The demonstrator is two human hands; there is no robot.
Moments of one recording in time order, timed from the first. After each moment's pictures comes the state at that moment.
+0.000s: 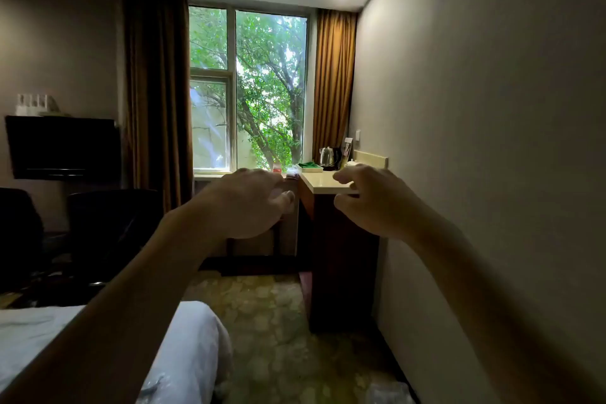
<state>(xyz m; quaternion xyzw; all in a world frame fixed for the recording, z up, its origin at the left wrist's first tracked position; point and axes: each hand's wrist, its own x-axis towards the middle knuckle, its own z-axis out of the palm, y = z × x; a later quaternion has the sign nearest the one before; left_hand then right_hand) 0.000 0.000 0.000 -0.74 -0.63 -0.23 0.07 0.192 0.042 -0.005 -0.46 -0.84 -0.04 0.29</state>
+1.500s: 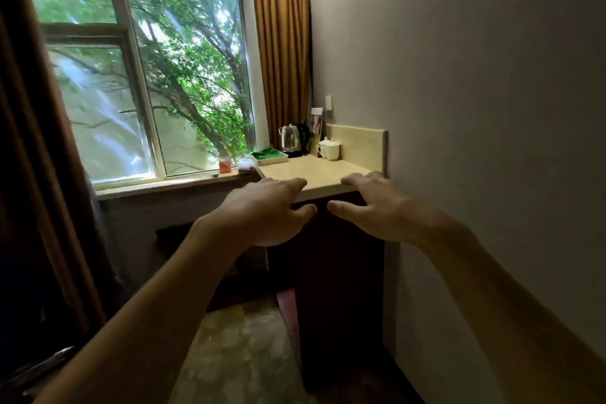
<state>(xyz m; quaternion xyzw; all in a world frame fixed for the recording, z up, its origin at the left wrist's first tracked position) -0.016 0.665 -0.044 -0.80 -0.59 -0.10 0.04 0.164 0.663 -0.064 -0.60 -0.76 0.07 0.23</state>
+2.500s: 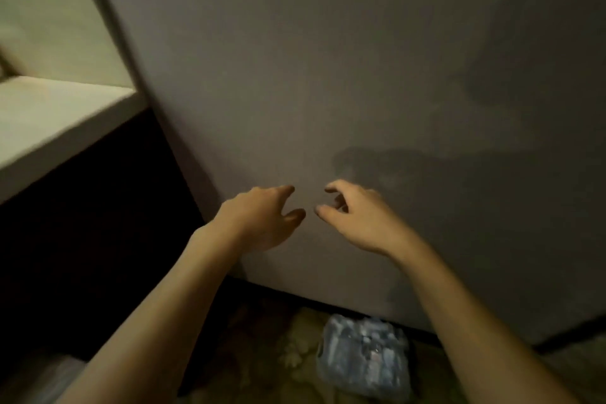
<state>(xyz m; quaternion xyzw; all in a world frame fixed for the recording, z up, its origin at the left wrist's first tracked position) 0.257 1.028 -0.259 -0.96 -0.23 0.10 -0.12 0.336 0.877 -0.262 -0.89 -0.32 0.17 0.27</state>
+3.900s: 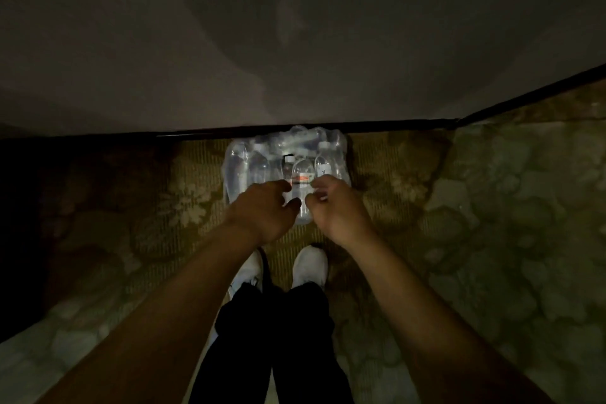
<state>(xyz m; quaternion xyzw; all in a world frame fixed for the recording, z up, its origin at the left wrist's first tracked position) 0.395 0.895 -0.881 -0.84 -0.13 0.40 -0.35 0.414 0.762 -0.864 -0.87 0.10 0.38 0.31</state>
